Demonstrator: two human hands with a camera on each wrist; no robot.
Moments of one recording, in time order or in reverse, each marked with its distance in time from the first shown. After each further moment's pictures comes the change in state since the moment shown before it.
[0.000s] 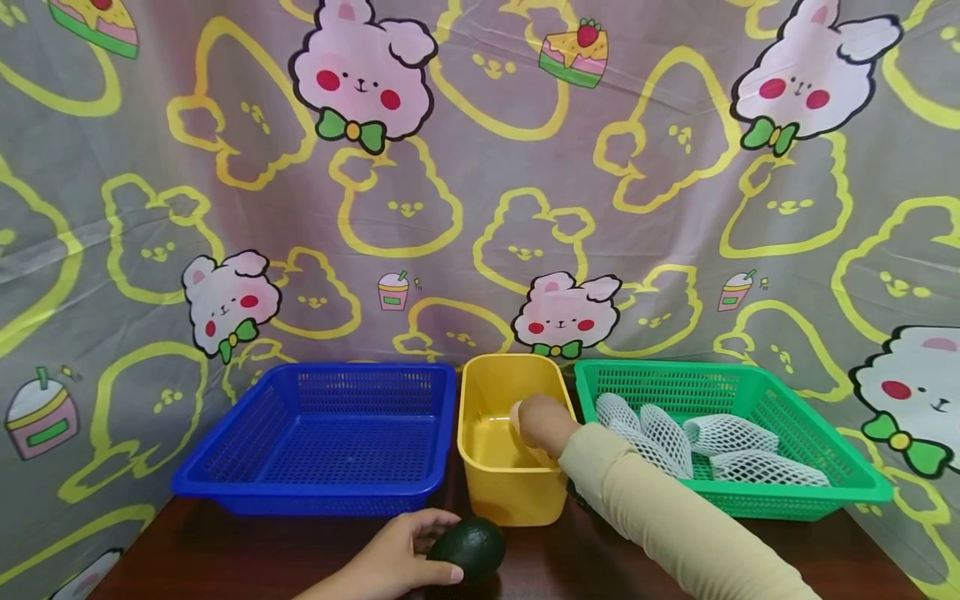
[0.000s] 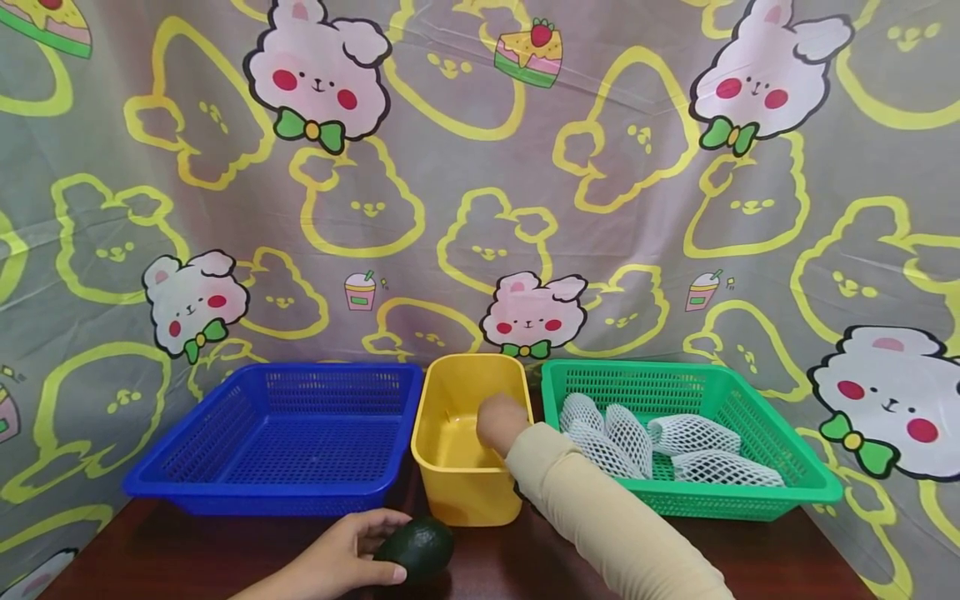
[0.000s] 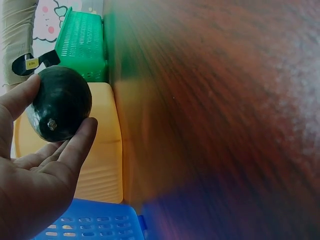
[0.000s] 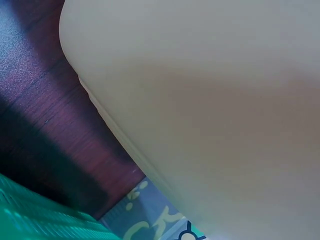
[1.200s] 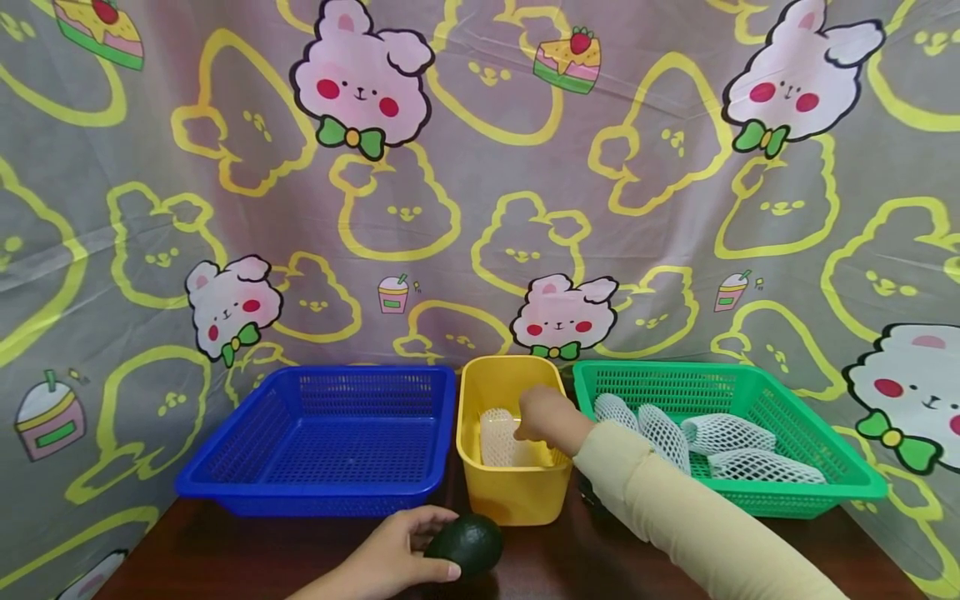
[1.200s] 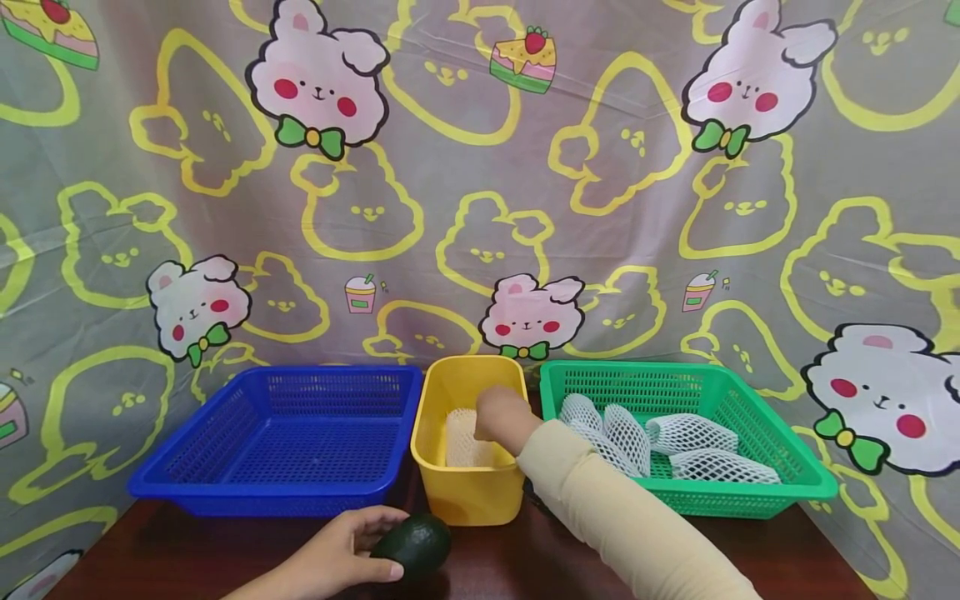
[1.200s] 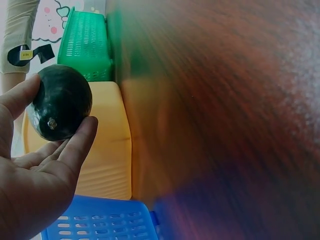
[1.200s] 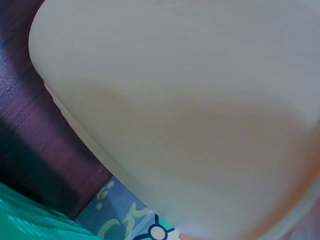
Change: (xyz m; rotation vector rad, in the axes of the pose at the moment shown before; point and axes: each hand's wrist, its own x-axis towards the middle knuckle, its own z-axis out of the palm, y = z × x) left_hand -0.003 0.006 -0.001 0.032 0.009 0.020; right_hand -0.018 -0.003 -0.024 0.128 -0.015 0.046
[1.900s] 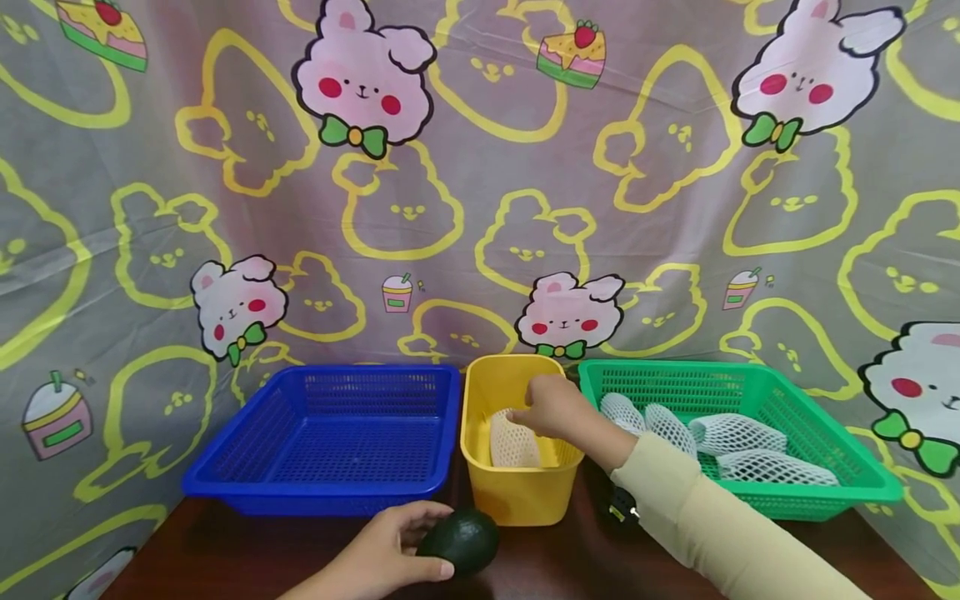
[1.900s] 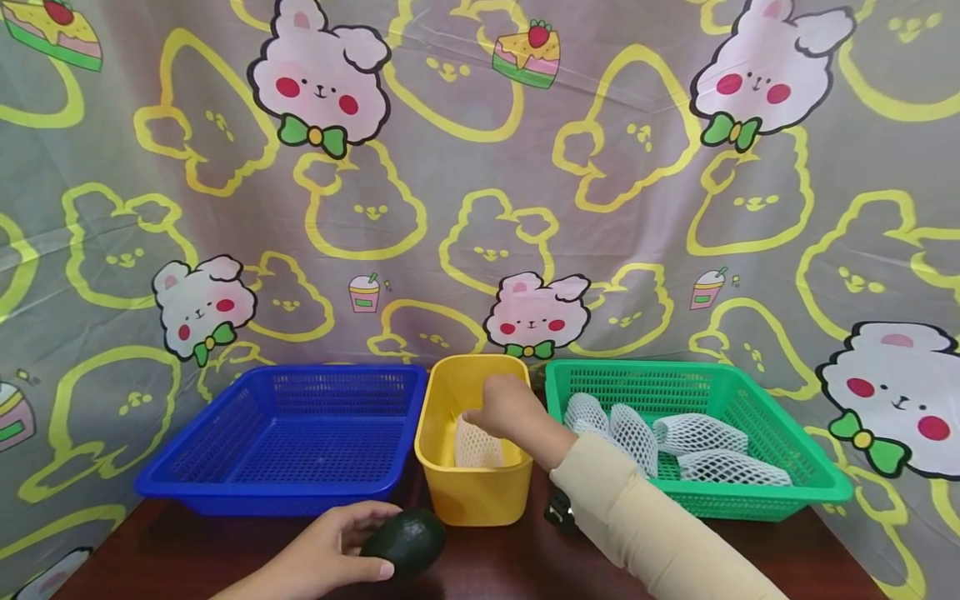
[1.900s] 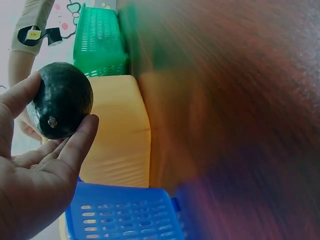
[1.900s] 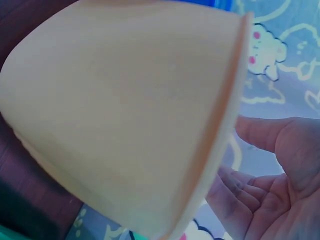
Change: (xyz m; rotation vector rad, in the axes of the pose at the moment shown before) left_hand -0.010 0.018 -0.009 -0.011 0.021 -0.032; right_hand -0.027 0.006 -0.017 0.227 0.179 -0.139
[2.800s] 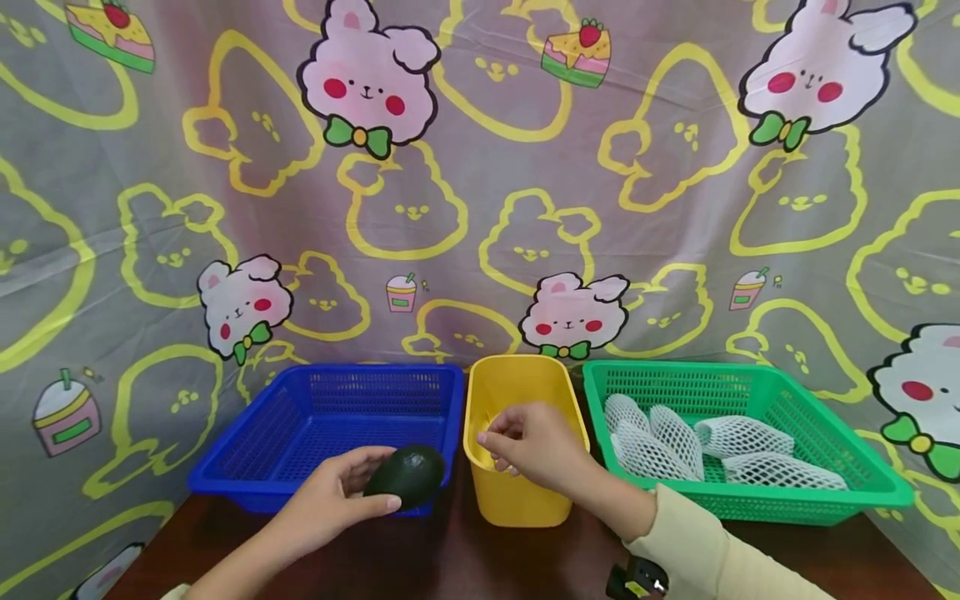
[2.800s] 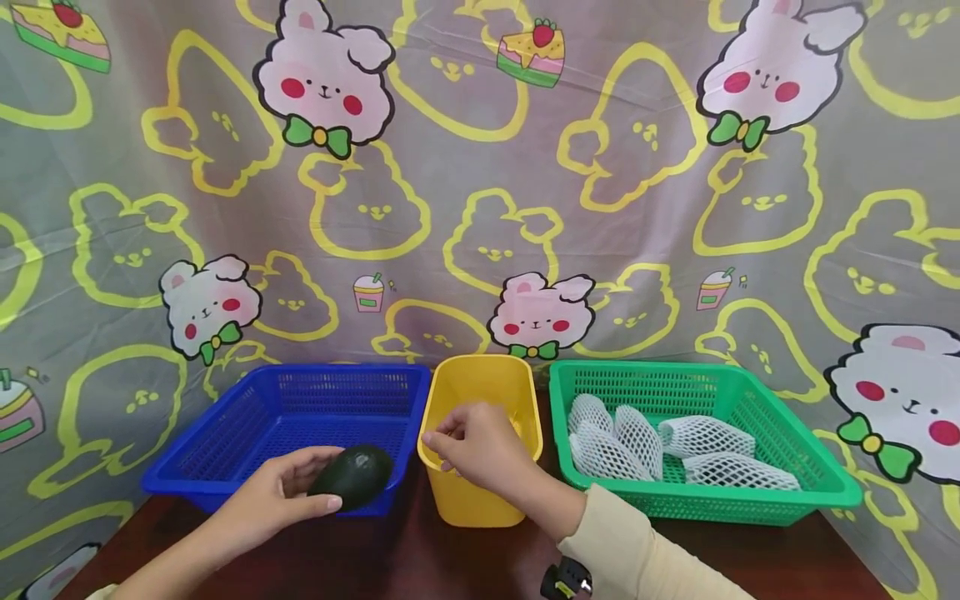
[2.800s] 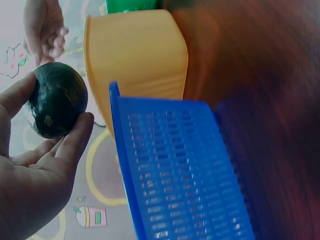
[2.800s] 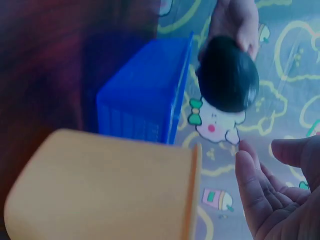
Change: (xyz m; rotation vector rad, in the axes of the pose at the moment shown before) left_hand -0.014 0.030 -0.064 0.132 0.205 0.023; right_hand -0.057 -0.031 0.014 0.580 0.024 -0.202
